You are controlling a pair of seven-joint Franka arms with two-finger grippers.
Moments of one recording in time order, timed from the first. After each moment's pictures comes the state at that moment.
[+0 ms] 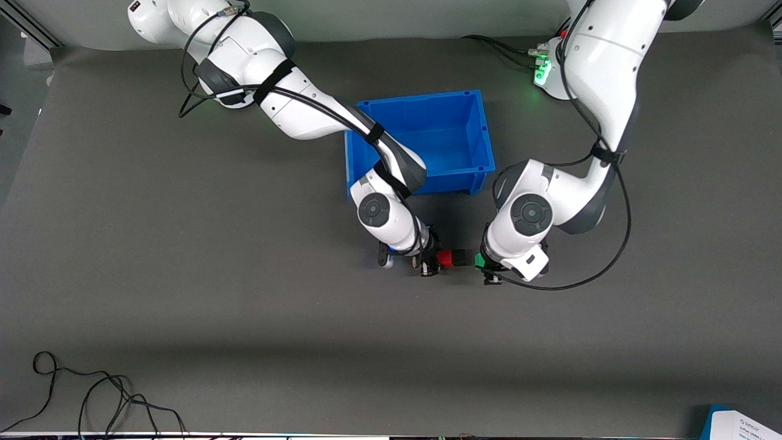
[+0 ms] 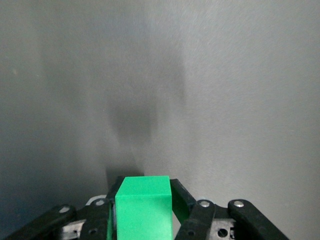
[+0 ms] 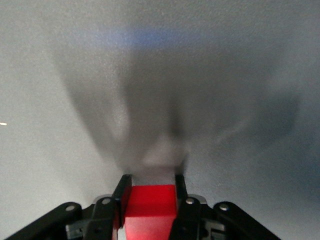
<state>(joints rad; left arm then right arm) -0.40 0.62 -0.07 -1.70 -0.01 2.34 -2.01 0.72 1.16 0.08 -1.03 0.31 2.51 2.19</state>
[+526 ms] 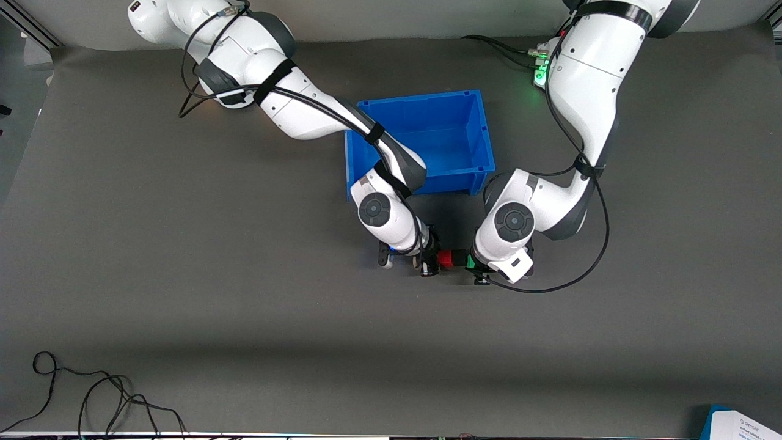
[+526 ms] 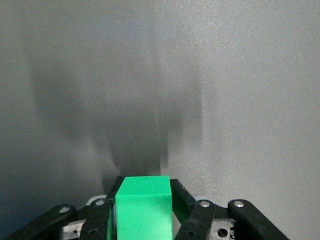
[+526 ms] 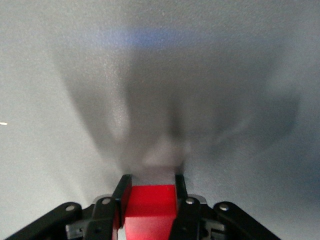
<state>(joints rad) -0.42 0.68 -0.07 -1.69 -0.01 2.38 -2.01 0.72 1.16 0.08 -1.03 0.31 2.51 2.19</state>
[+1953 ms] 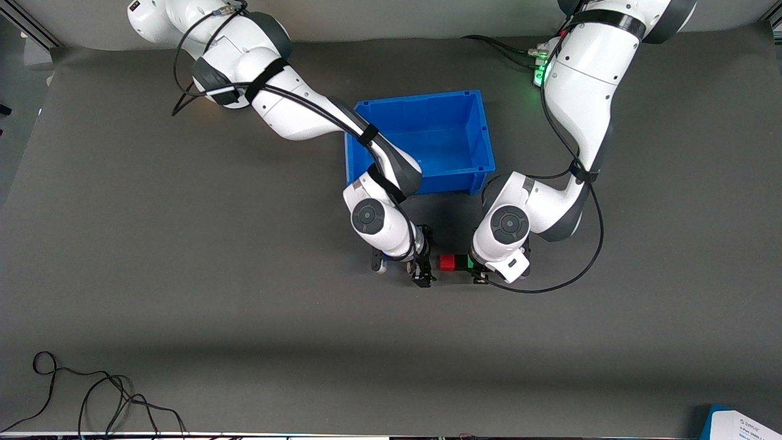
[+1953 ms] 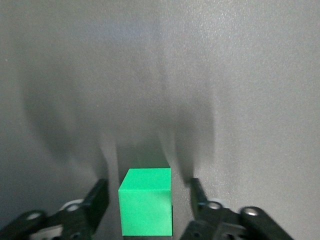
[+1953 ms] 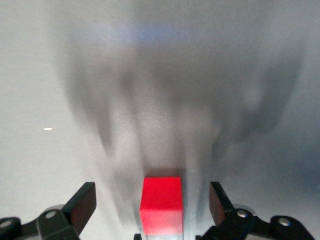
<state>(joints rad) -0.43 0.71 -0.07 -1.69 0.00 2.39 -2.00 0.69 1.12 0.06 -1.00 0.31 2.39 2.19</state>
